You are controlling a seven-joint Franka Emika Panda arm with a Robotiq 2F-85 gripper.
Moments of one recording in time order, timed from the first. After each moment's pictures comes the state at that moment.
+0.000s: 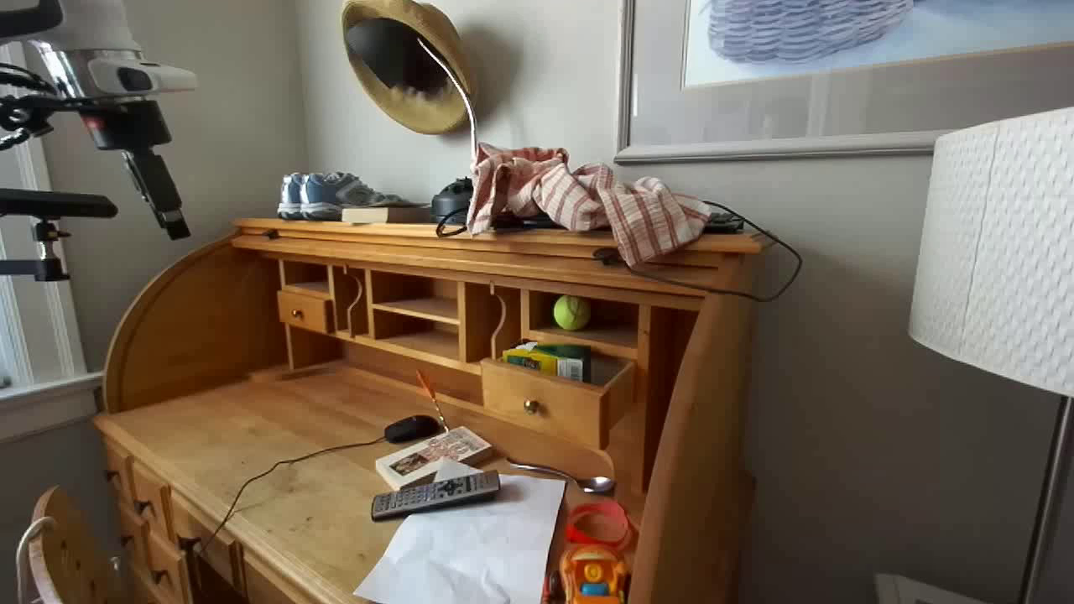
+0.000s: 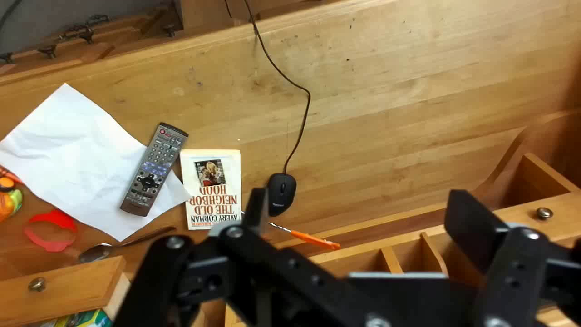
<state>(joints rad) 0.07 -0.70 0.15 -2.49 0.15 2.07 0.26</state>
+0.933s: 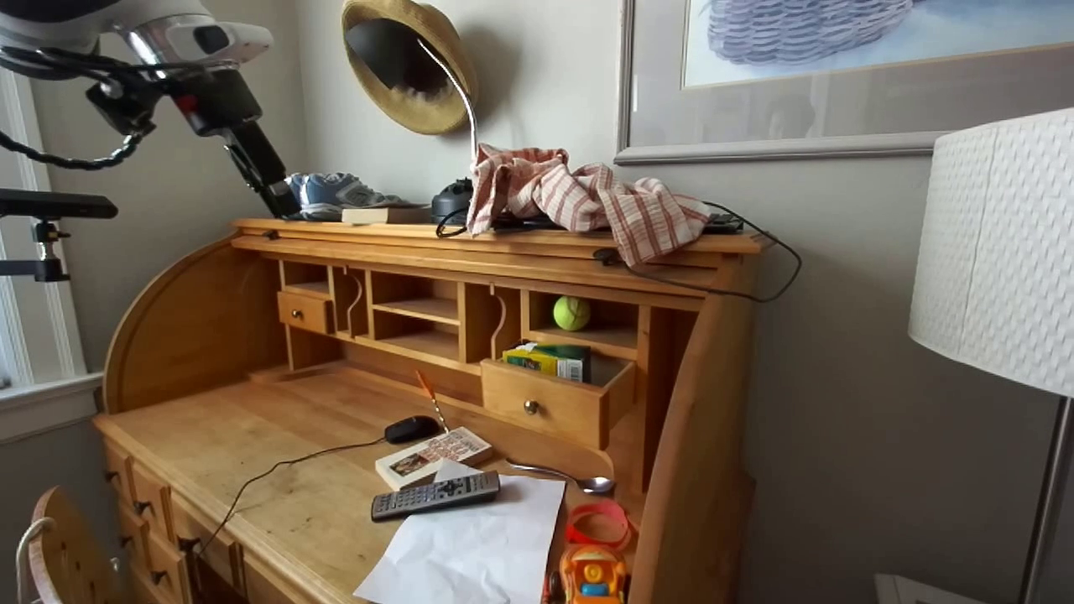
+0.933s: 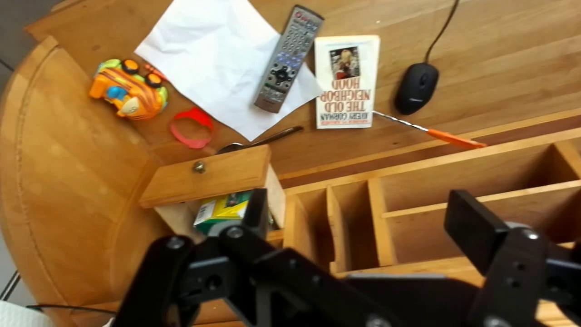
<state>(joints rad) -0.15 -0.57 0.07 -2.41 -0.11 2.27 0.21</state>
